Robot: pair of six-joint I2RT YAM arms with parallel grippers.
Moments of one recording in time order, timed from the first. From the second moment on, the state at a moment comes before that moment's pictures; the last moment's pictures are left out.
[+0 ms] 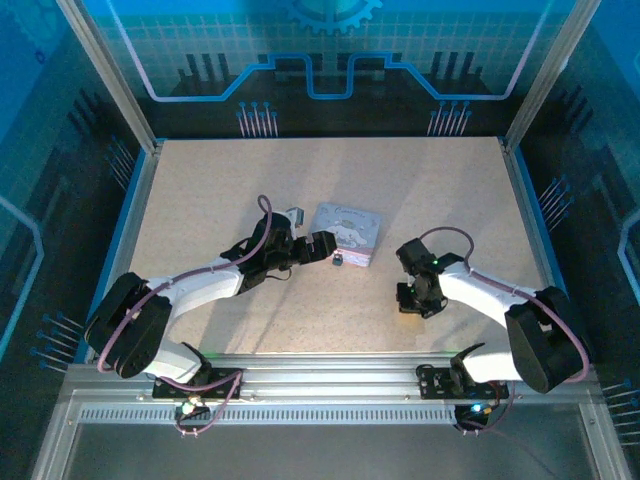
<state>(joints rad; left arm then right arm) -0.58 1.45 0.73 0.14 0.22 -0.82 0.46 1.35 0.63 -0.73 -0.05 0.53</state>
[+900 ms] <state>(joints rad) -0.58 1.39 0.73 0.17 0.29 -0.95 0.46 1.00 0.67 -0.60 -0.03 0.25</state>
